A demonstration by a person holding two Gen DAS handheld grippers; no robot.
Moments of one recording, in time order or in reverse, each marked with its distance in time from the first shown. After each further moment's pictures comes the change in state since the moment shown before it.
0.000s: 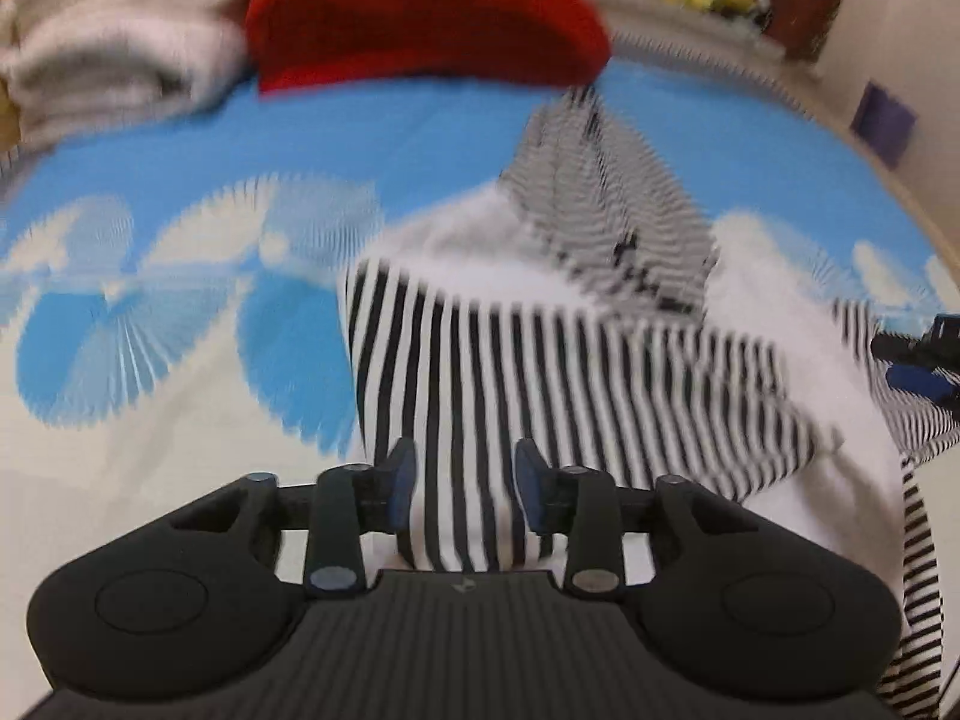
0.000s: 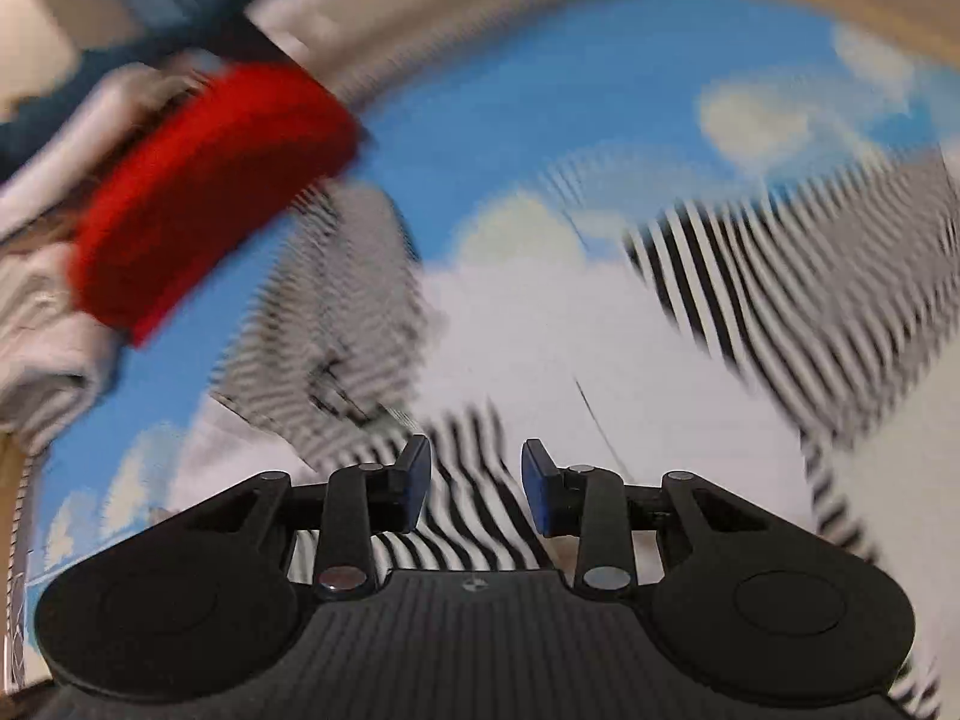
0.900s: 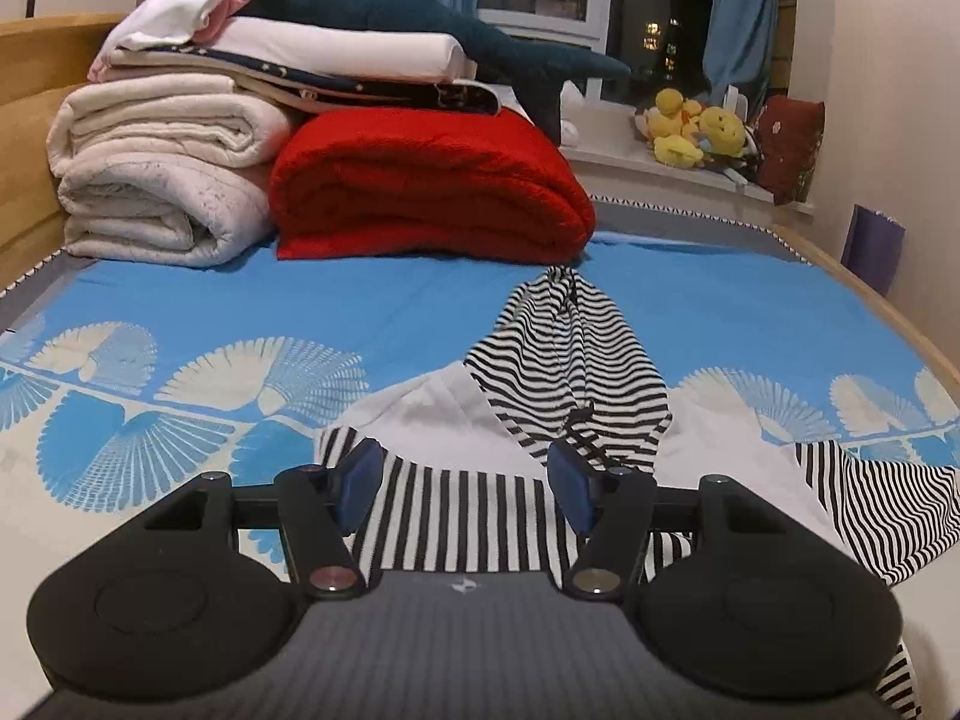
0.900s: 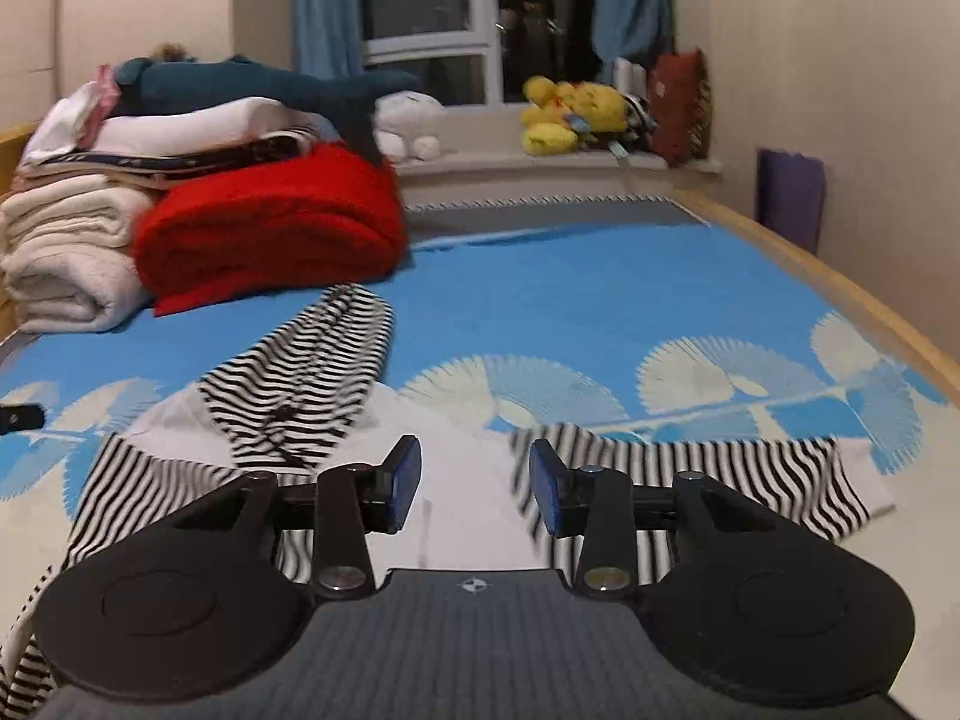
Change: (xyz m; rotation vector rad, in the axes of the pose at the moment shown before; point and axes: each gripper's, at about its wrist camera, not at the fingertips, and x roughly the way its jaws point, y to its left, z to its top) left arm -0.043 -0.056 0.005 -0.050 -0.307 0.037; right arm -0.120 -0.079 0.002 -0.408 -0.256 -0.035
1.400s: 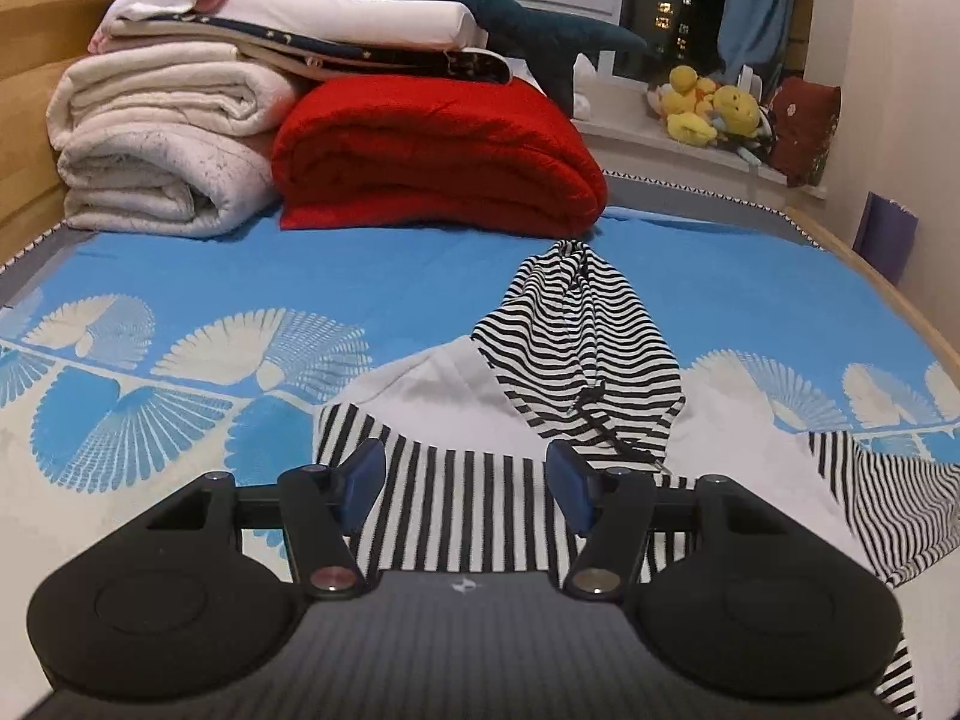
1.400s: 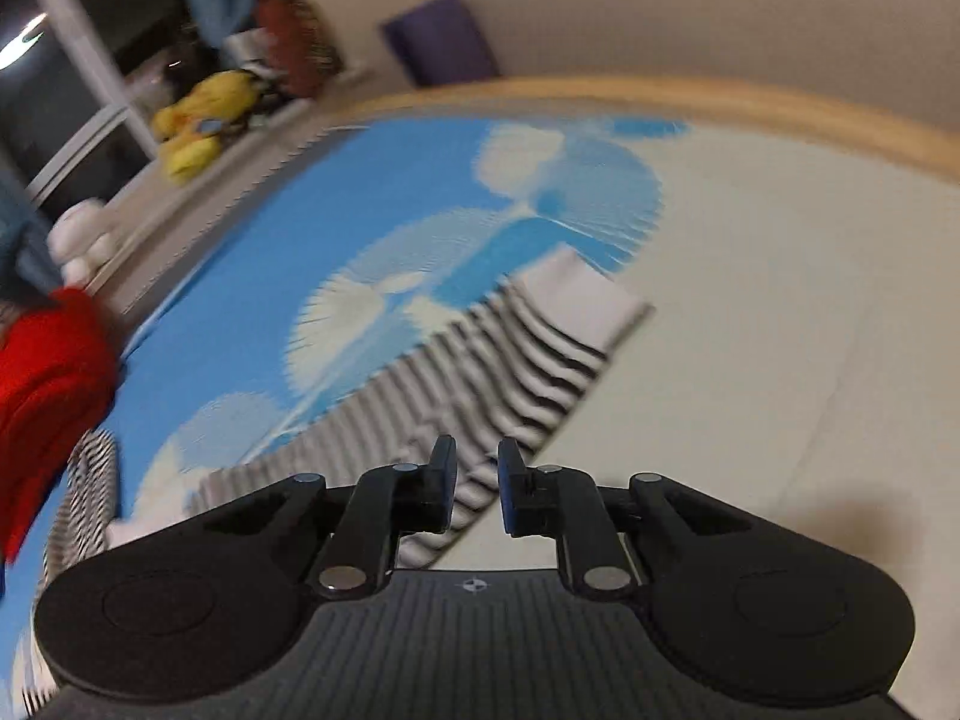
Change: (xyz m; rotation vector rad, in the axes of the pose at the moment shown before) left arm 0.019 0.006 -0.001 -0.027 0.054 0.007; right arm 0.047 -0.248 -0.062 0.674 0.099 -0.296
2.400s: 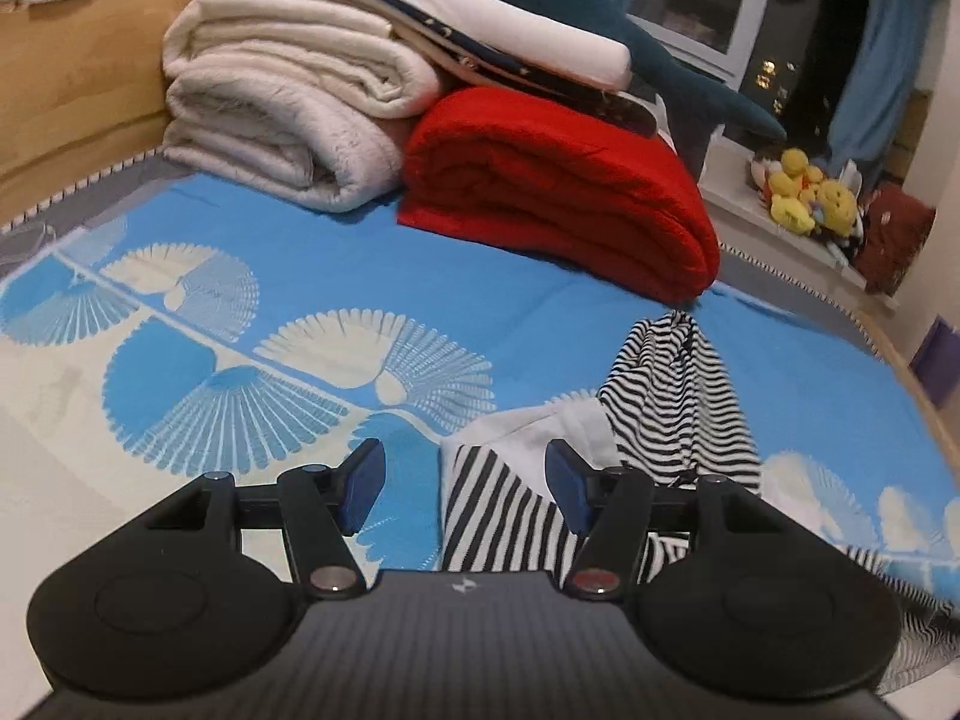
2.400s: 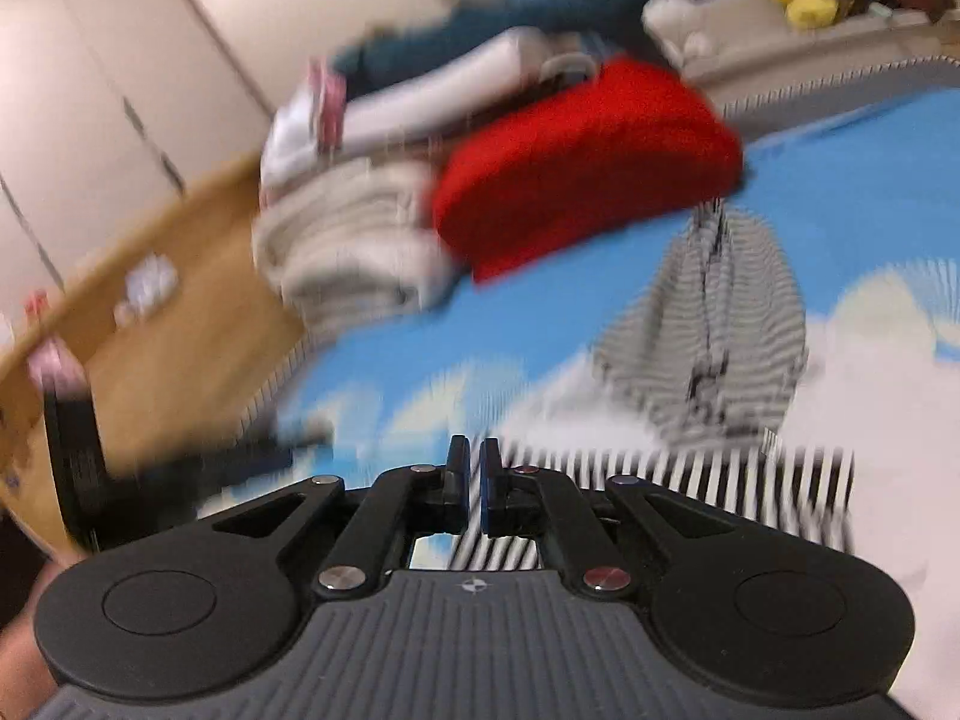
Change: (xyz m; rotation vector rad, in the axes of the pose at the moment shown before) left arm -0.016 0.108 0.036 -0.259 0.000 0.078; right arm -0.087 0.352 -0.195 -0.569 0.314 0.862
